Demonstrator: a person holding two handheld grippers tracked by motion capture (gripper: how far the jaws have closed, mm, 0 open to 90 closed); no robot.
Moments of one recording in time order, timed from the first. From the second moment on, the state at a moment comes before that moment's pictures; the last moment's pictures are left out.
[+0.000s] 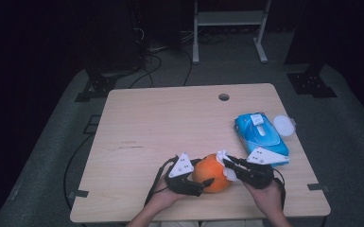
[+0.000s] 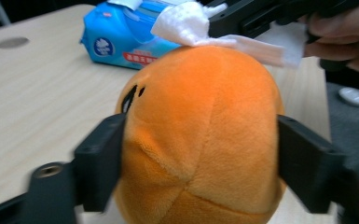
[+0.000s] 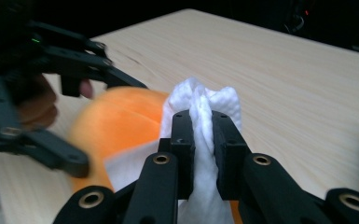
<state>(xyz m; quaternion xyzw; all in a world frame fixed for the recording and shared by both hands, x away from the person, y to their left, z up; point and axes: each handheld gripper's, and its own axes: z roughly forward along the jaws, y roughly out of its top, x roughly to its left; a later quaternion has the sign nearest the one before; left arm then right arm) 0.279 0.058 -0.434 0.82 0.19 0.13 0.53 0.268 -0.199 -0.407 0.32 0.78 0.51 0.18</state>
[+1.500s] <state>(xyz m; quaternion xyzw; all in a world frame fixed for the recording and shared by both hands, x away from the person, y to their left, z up) 0.275 0.064 -0.418 0.81 0.18 0.15 0.54 0.260 -0.194 -0.400 0.31 0.77 0.53 0.19</state>
